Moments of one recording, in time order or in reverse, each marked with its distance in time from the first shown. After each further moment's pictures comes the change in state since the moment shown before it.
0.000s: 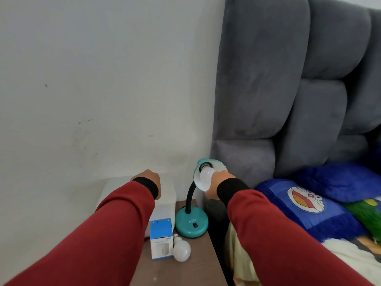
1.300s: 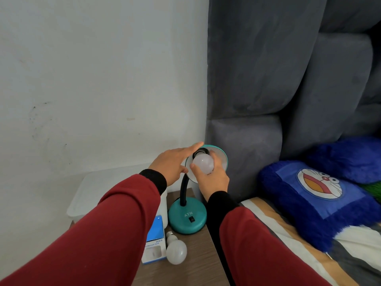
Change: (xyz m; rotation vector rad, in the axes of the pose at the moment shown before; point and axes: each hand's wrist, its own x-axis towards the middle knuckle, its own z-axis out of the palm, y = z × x) left_hand 0.066 0.069 0.017 -0.406 0.320 0.579; right_hand 0.062 0.009 0.077 1.081 0.359 0.101
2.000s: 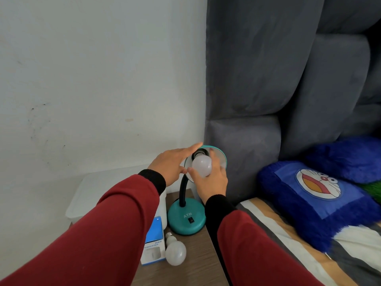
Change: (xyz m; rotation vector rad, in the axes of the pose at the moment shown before) left_hand 0.001 0.001 -0.001 0.008 -0.012 -0.006; right_hand -0.006 0.001 0.001 -0.046 0.020 -0.051
